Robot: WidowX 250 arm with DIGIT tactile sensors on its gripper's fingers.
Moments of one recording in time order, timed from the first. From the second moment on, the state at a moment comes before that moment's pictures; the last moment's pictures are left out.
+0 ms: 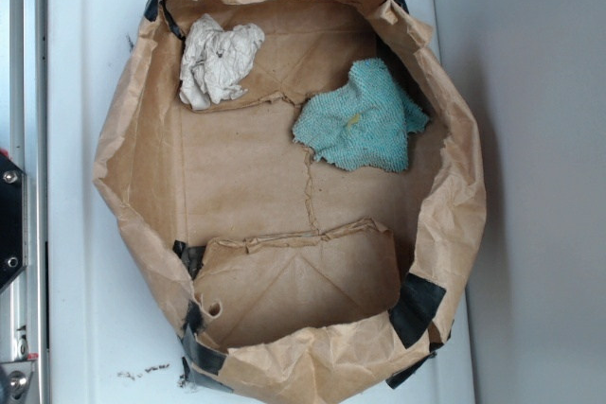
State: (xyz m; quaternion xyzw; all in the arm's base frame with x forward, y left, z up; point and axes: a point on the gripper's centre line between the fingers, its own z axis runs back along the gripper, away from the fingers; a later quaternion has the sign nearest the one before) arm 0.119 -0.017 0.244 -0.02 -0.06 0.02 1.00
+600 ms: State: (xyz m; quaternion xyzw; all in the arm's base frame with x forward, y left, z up) arm 0.170 -0.010 0.227 -0.01 -0.03 -0.07 1.00
